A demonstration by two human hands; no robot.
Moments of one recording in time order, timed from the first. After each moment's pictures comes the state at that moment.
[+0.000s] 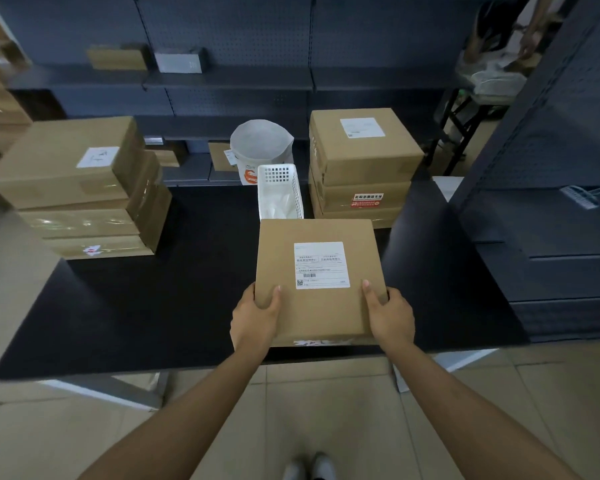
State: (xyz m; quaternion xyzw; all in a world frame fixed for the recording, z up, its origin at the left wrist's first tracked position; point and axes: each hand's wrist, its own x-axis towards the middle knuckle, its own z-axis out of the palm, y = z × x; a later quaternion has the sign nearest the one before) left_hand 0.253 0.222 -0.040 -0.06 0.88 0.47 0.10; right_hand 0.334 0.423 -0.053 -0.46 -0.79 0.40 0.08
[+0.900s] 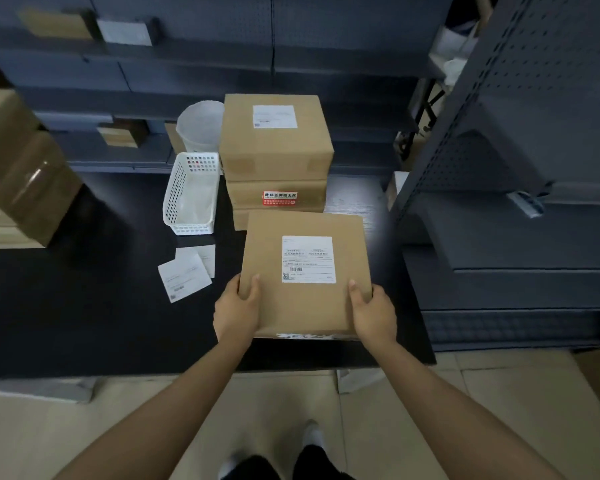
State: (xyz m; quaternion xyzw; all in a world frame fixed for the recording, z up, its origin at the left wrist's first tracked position) left_hand 0.294 0.446 -0.057 -0.10 0.86 0.49 0.10; right_hand 0.375 0.642 -0.067 -0.46 -0.80 0.39 0.06
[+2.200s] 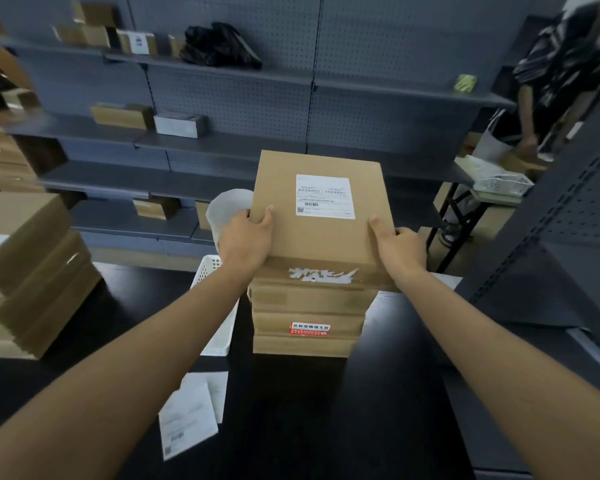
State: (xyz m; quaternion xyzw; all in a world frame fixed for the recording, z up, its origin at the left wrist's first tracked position) left_hand -0.001 0.502 0.126 -0.01 0.86 0.51 -0.03; right_hand 0.067 0.723 0.118 -0.35 -0.82 0.43 0.17
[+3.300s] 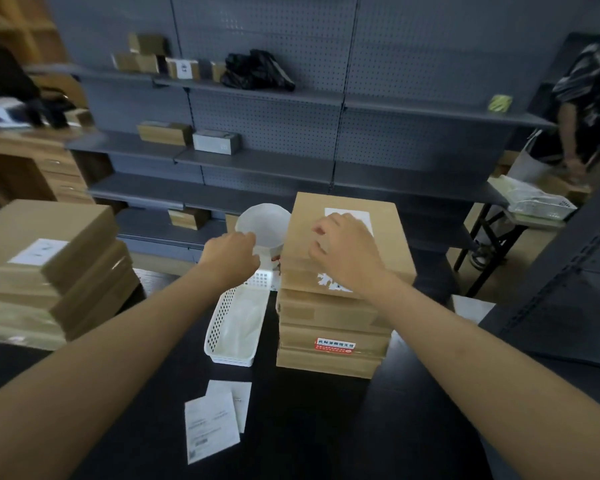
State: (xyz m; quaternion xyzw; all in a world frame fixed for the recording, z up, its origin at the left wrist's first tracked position) left_hand -0.026 0.421 0.126 0.17 0.98 0.05 -0.06; right_hand 0.046 0.617 0.162 0.08 -0.97 0.13 0.19
